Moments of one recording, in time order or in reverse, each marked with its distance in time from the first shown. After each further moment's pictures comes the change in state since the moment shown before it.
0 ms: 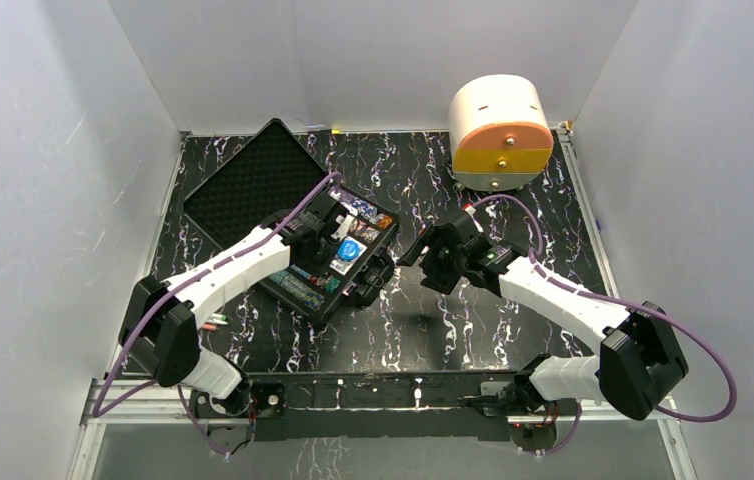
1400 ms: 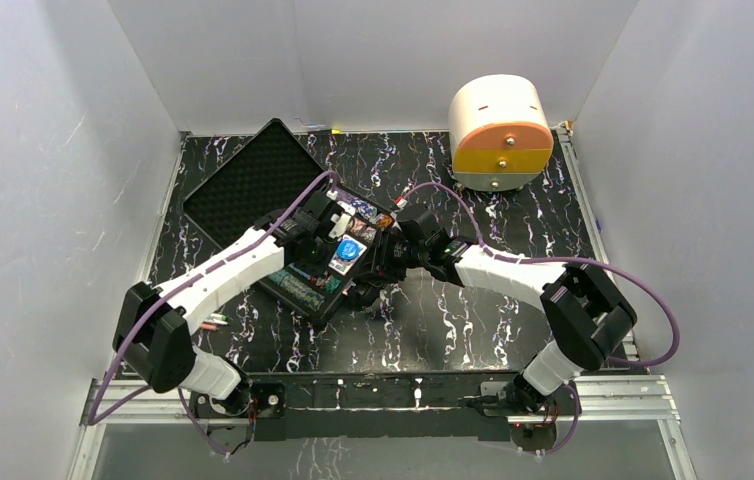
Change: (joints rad) left arm 0.008 -0.032 -0.001 -0.012 0.053 -0.008; right arm 0.101 0.299 0.092 0.398 -0.351 -0.187
